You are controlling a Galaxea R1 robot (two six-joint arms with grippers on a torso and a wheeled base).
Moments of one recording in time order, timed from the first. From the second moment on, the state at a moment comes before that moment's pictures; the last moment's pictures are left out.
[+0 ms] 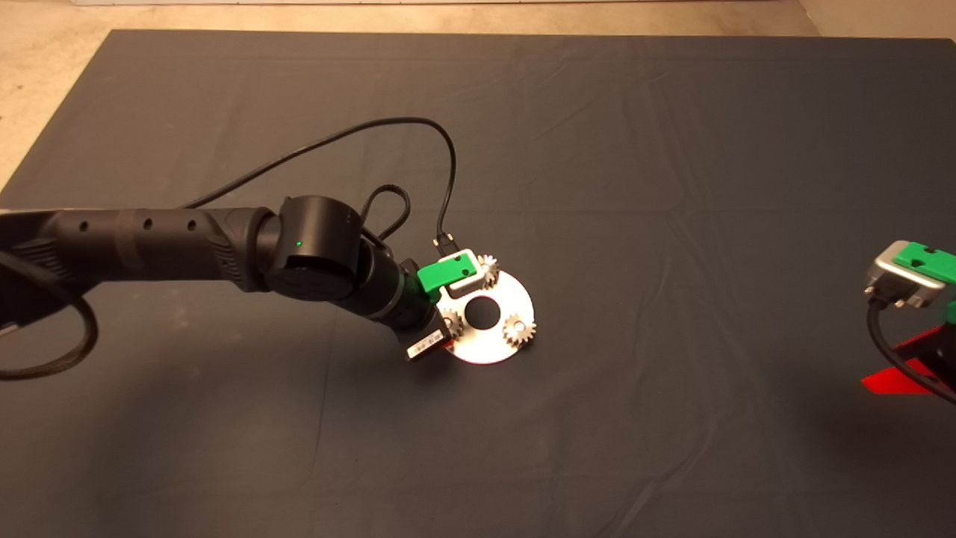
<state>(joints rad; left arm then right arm) -0.24 2.49 -0.91 0.58 1.19 -0.50 0.60 1.80 -0.48 -0.07 -1.46 0.76</state>
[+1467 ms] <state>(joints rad) -0.51 1.78 -0.32 0.39 1.25 -1.17 0.45 2.27 -0.38 -0.54 -1.53 1.67</state>
